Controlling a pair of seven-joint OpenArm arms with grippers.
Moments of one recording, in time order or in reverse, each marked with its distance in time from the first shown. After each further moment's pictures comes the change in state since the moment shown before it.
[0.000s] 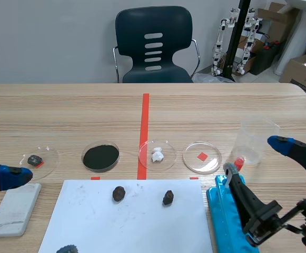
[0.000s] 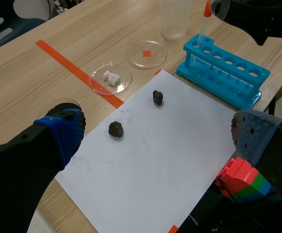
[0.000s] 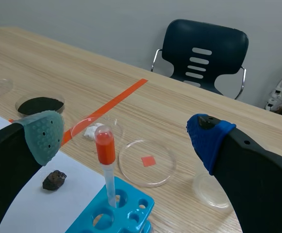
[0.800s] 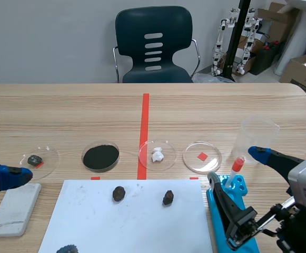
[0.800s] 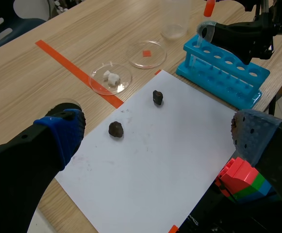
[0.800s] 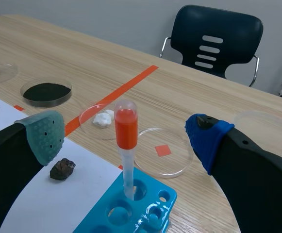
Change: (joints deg) left arm 0.0 0.0 0.0 0.0 0.0 0.0 0.0; right arm 4.5 -2.4 -3.9 -6.2 -3.0 -0.8 0.0
